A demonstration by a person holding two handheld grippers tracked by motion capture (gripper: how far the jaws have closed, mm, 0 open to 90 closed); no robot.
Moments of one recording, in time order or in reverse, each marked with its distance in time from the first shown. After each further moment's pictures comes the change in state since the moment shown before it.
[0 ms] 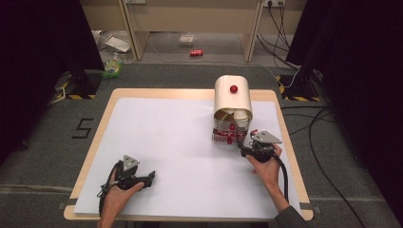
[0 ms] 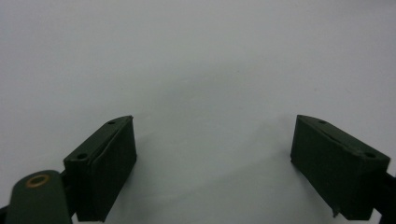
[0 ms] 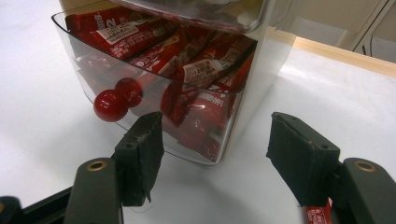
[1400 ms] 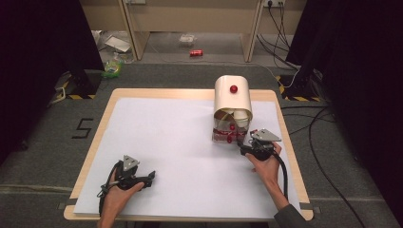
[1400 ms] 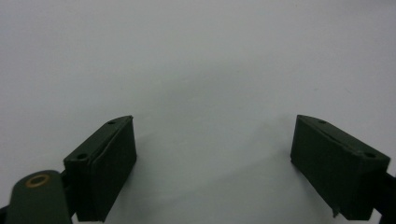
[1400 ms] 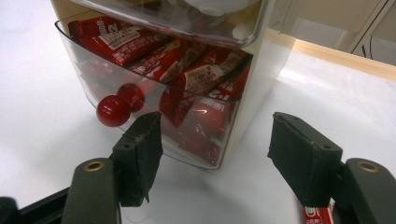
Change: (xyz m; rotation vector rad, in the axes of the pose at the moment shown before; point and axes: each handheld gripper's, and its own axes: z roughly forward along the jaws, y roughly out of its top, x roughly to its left) left arm 0.000 0.000 0.000 0.000 0.000 0.000; right arm -0.001 0.005 0.002 0.004 -0.001 0.004
